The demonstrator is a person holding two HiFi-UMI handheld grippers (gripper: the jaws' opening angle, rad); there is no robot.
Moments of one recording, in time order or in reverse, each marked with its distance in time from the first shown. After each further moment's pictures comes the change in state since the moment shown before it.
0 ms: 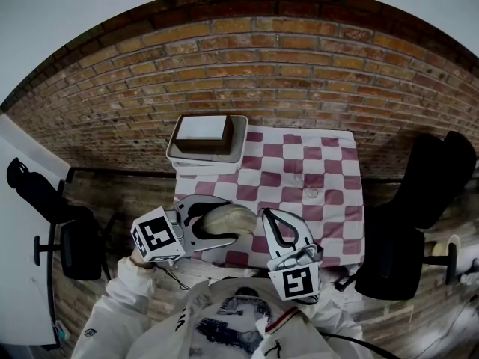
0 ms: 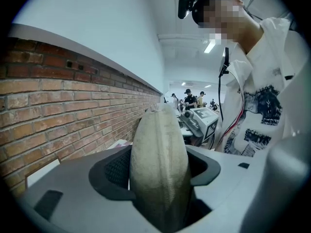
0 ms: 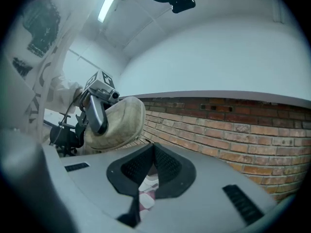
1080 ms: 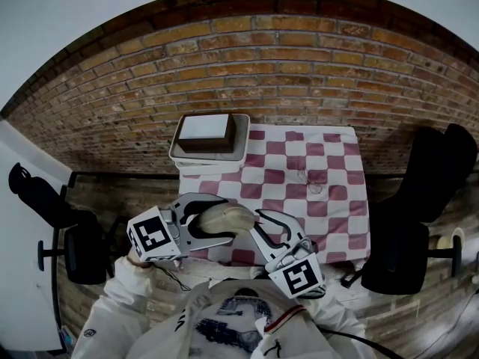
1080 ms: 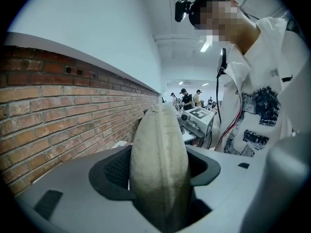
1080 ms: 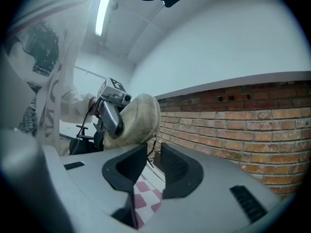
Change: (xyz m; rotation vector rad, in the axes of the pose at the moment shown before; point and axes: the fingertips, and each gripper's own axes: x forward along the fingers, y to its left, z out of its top) left arm -0.020 -0.005 0.005 0.039 -0.003 -0.003; right arm 0.008 0.045 0.008 0.091 -0.030 0.208
